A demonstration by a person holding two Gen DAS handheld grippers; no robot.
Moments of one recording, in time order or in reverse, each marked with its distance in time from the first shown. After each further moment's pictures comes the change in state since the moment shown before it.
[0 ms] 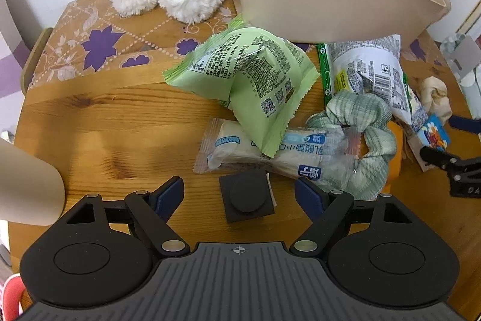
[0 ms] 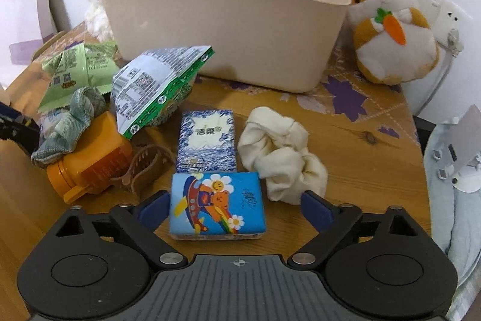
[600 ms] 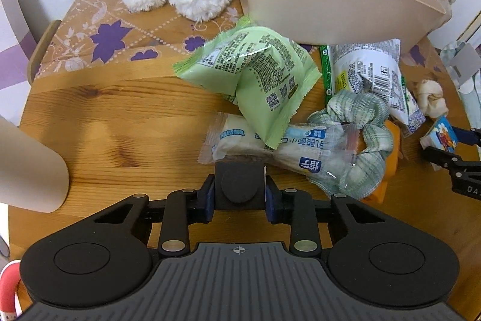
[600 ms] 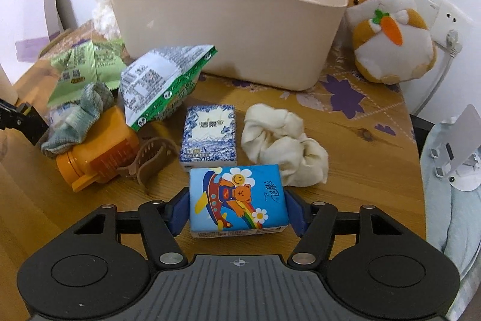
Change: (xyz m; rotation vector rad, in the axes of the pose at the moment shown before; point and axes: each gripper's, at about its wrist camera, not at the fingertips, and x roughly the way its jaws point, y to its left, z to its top) left arm -0.011 0.007 -0.010 -0.028 -0.011 -0.004; right arm -0.018 -0.007 -0.008 -0.004 -0.009 0.012
